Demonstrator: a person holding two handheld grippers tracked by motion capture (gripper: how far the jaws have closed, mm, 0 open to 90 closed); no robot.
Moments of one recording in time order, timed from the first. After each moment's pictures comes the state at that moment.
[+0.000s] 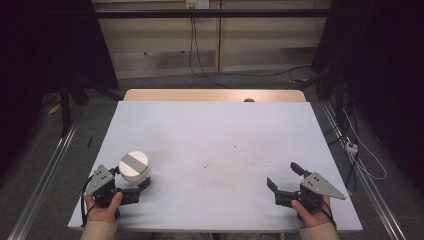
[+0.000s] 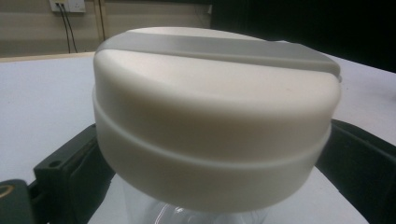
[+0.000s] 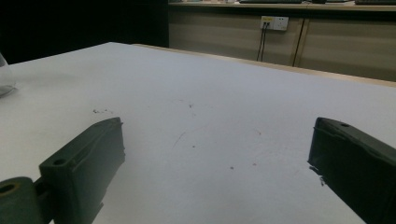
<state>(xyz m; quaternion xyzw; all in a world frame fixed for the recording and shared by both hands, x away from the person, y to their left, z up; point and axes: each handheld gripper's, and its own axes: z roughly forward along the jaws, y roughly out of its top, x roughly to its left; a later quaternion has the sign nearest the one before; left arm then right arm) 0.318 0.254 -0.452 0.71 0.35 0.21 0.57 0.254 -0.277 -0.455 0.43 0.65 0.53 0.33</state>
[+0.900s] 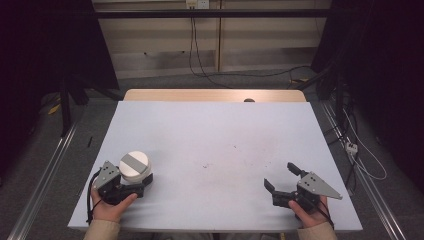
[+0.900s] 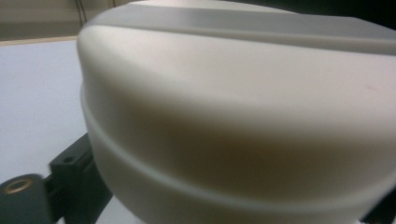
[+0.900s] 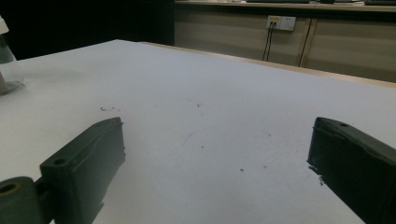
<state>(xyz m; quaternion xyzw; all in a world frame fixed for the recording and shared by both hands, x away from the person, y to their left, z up) 0.328 0.244 -0.453 0.73 0.38 0.22 0.53 0.255 -0.271 -0.456 0.42 0.66 0.53 0.32</state>
